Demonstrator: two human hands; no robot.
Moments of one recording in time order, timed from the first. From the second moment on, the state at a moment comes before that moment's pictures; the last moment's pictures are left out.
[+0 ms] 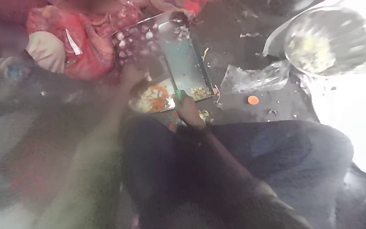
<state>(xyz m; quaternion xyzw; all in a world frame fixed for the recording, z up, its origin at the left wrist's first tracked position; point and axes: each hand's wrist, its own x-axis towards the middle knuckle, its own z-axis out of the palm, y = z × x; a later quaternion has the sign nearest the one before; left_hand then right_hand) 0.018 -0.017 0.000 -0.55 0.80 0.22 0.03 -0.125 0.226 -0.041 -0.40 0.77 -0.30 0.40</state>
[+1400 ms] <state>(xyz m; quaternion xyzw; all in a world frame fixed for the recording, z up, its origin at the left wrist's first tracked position) 0.046 -0.026 -0.026 -0.40 0.86 0.31 -0.02 -0.101 0.201 -0.039 -0.39 0.76 -0.23 0.46</state>
